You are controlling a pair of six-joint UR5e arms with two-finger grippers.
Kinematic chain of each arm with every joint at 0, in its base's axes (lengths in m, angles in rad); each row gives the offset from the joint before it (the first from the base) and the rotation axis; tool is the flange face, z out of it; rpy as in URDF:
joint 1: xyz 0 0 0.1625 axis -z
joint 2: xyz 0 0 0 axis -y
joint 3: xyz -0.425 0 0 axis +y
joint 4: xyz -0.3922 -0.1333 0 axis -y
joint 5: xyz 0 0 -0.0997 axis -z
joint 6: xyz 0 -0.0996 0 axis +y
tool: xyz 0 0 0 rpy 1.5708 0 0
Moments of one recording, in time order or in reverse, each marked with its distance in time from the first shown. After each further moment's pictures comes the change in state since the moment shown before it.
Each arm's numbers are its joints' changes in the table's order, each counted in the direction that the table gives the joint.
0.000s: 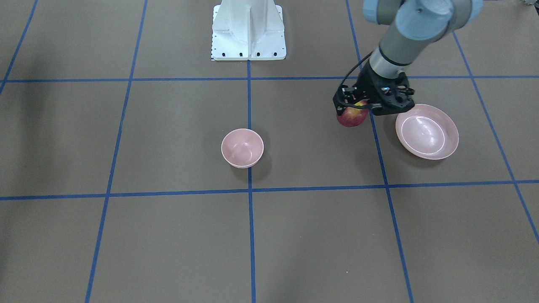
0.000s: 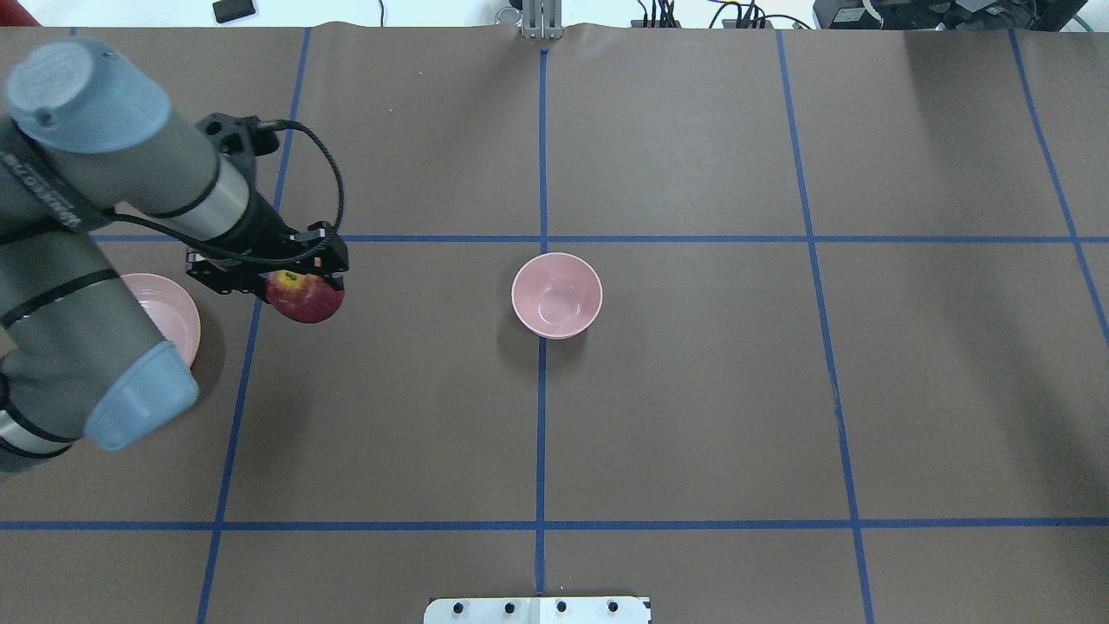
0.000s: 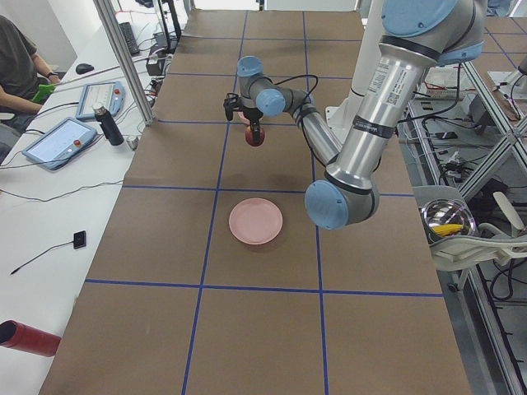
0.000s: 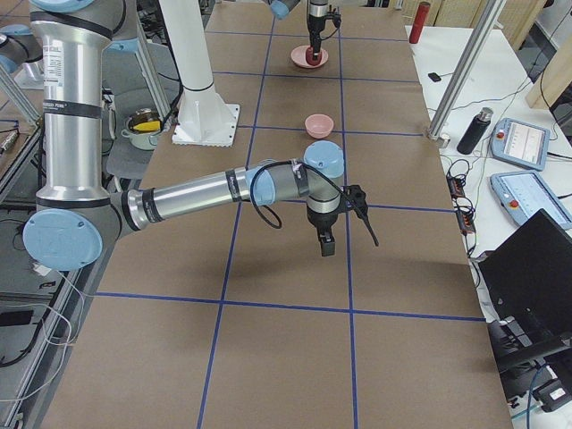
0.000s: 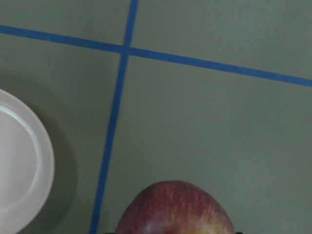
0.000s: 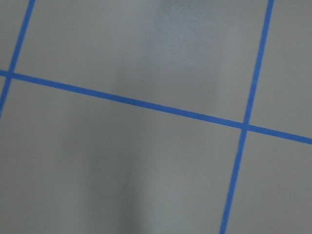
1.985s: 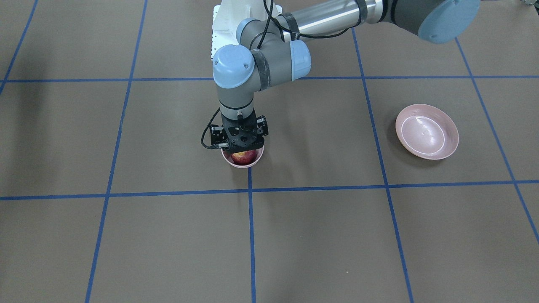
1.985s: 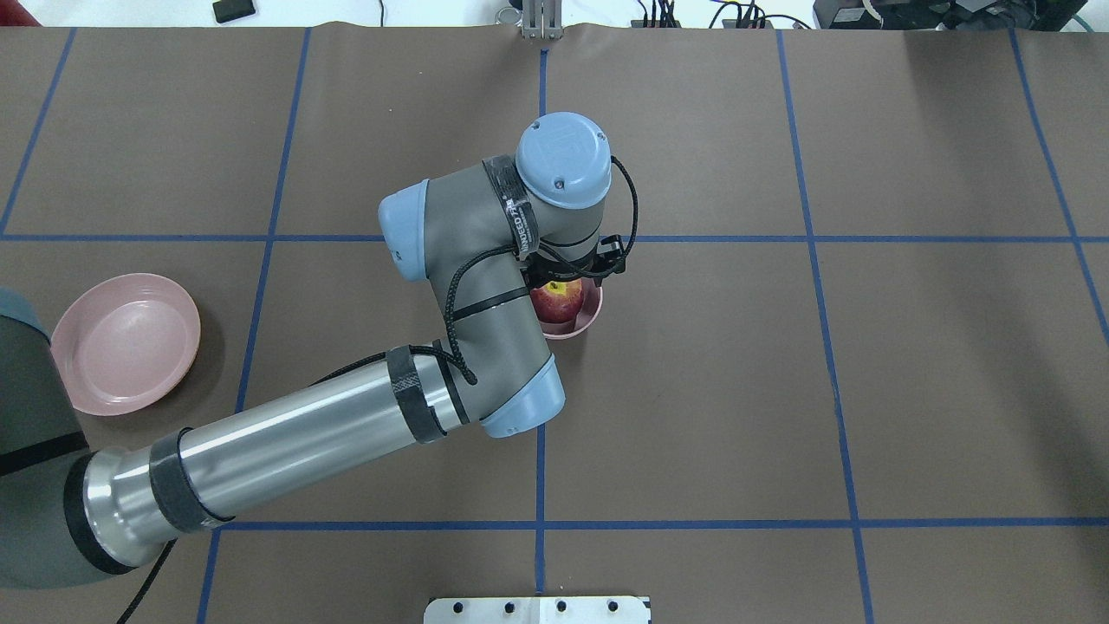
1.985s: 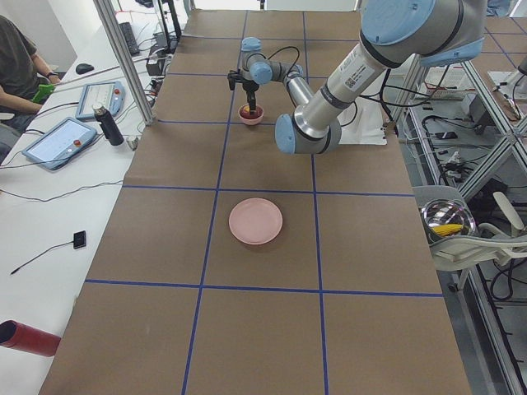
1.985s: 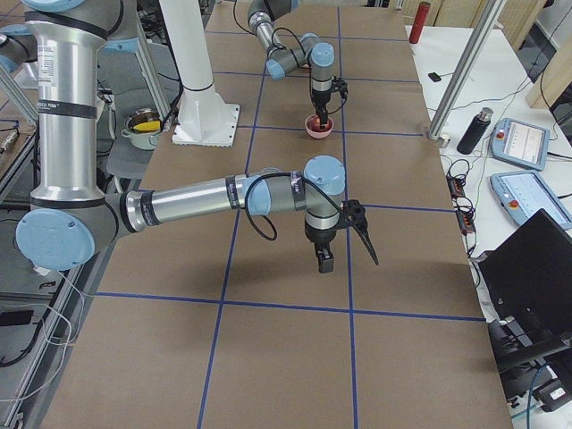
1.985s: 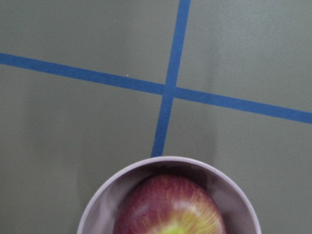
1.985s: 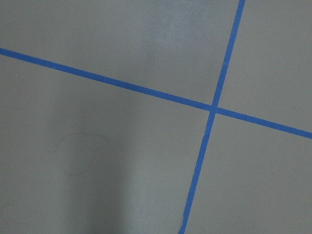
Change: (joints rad) left arm -0.199 -0.521 -0.631 -0.159 0.217 0.167; right arm -0.022 0.002 0.021 -0.011 -0.001 0.020
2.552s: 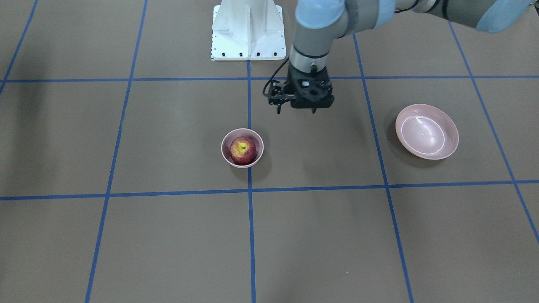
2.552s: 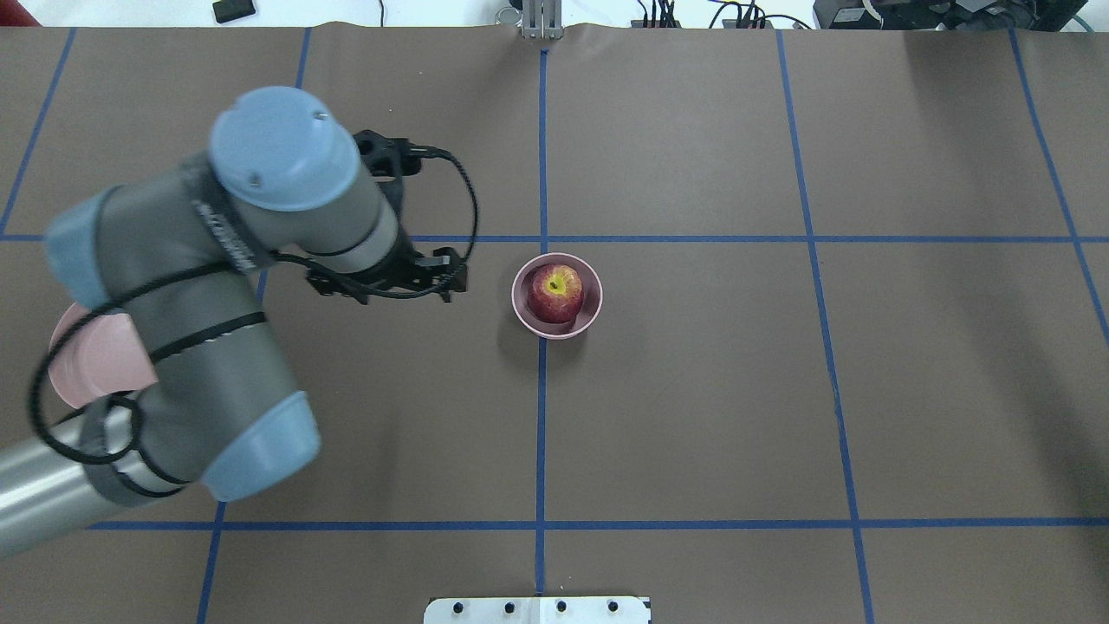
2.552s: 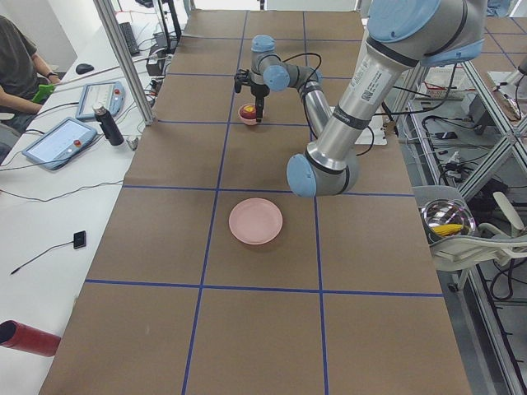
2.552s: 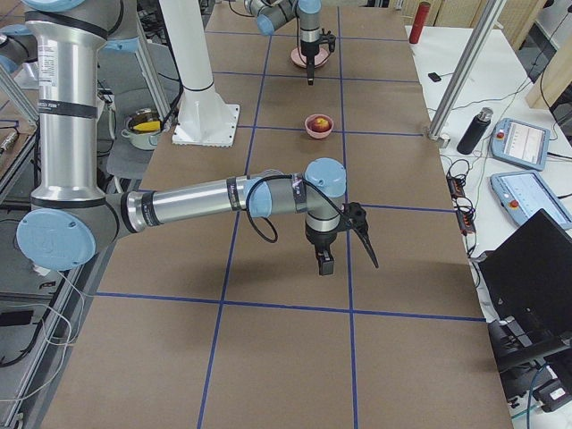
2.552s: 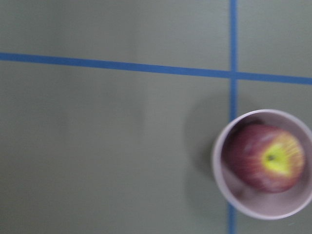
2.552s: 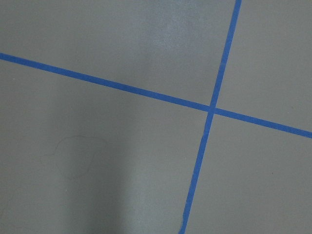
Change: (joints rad) left arm 0.129 0.464 0.654 0.195 -0.082 -0.301; right arm 0.001 0.003 0.020 0.006 -0.003 -0.005
